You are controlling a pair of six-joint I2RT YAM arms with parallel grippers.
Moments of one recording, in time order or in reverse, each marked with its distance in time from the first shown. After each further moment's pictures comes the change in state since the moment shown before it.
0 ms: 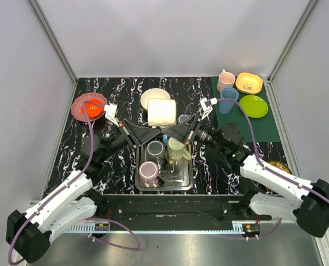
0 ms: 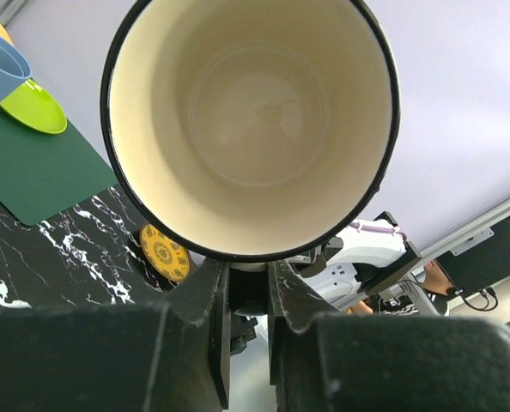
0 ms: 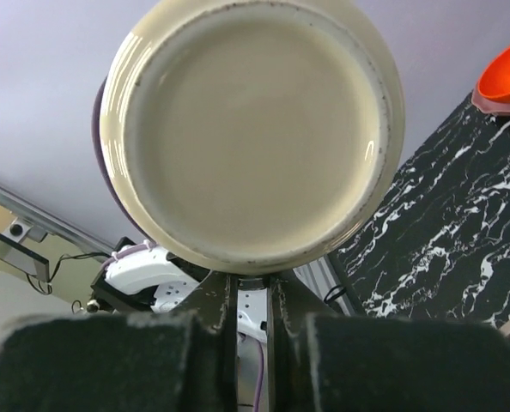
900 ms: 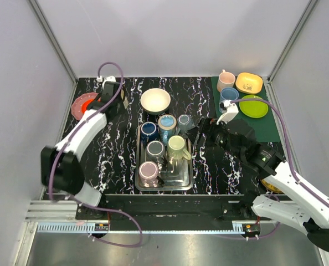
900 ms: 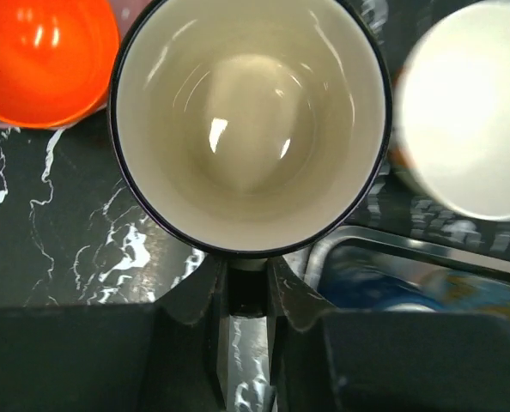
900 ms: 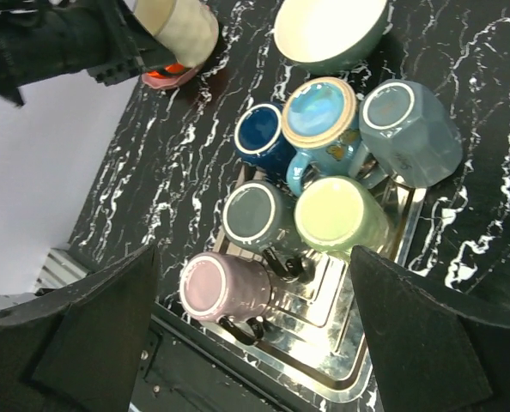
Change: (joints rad) left arm 0.292 0.655 0.707 -1.061 -0.793 0.670; right arm 0.011 -0.214 0.283 -1.083 0.532 -0.413
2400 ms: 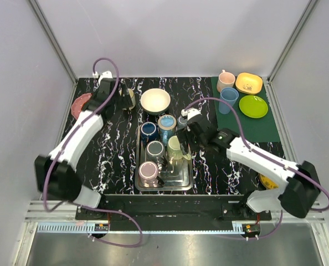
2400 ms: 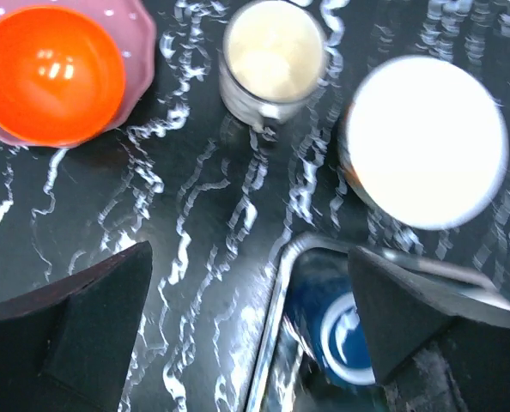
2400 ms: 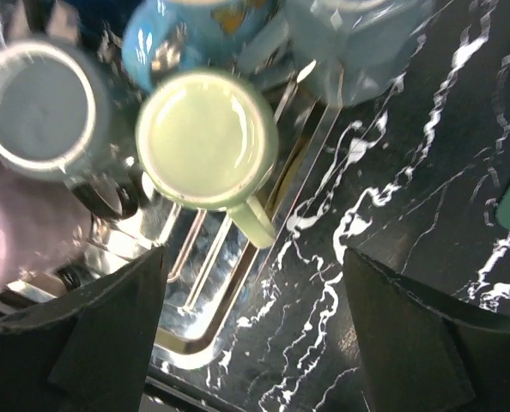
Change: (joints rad) left arm 0.038 0.106 0.122 -0.071 -0.005 -0.019; right arm 0.000 0.403 0.042 -0.122 0.047 -0.309
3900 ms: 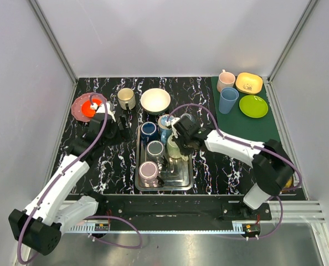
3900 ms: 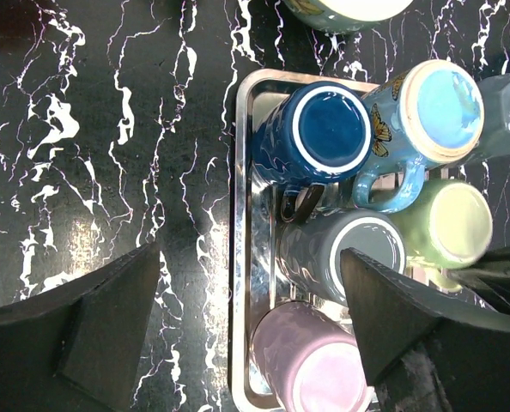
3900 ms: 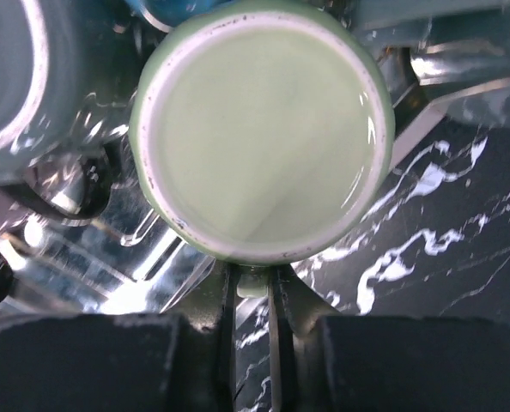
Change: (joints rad) left arm -0.150 -0.619 -0.490 -0.060 0.173 -0.048; right arm -0.001 0.359 0.073 0.015 -0.155 -0.243
